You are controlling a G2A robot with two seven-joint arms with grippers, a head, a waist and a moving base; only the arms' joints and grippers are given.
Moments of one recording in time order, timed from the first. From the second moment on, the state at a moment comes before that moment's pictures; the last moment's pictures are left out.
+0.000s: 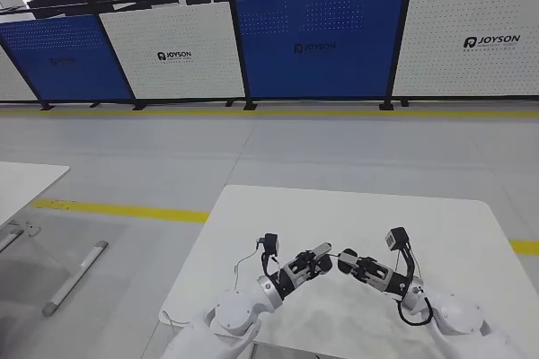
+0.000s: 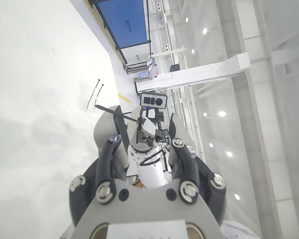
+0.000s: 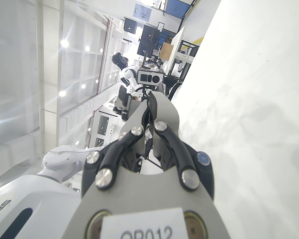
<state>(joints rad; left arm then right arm) 1.44 -1.20 -1.05 -1.65 -0.31 -0.15 -0.26 -1.14 -1.10 0.94 -1.34 0.46 -0.34 0.75</state>
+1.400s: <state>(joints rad) 1.46 -1.20 -1.12 -1.67 -0.35 -0.06 -0.19 -1.27 -1.05 1.14 -1.50 0.44 -0.24 0.73</state>
